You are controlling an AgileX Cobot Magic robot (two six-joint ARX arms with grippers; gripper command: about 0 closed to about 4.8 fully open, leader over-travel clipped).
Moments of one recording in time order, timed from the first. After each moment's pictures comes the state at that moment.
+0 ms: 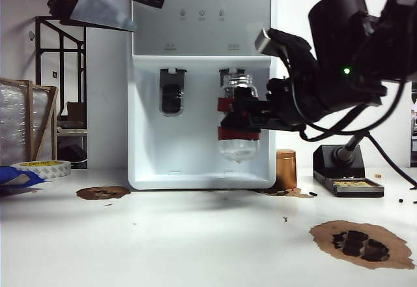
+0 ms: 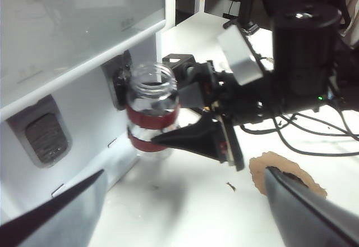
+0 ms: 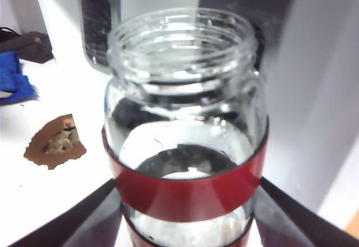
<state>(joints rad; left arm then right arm) -0.42 1.13 0.84 -0.10 0.51 0.18 0.44 1.78 0.71 0.83 -0.19 -0.09</state>
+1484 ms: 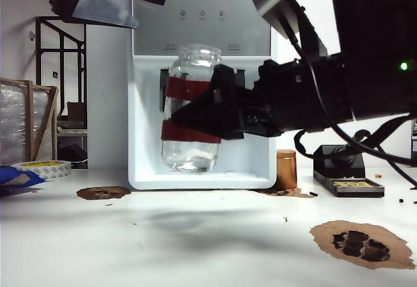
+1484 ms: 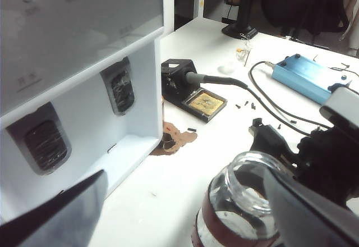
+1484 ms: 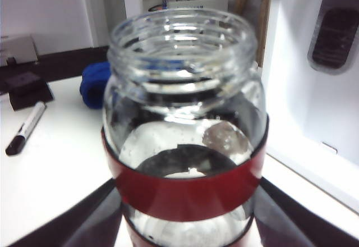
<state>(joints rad) -0.42 1.13 0.84 -0.09 0.51 0.17 0.67 1.65 0.40 1.11 -0.32 -0.07</state>
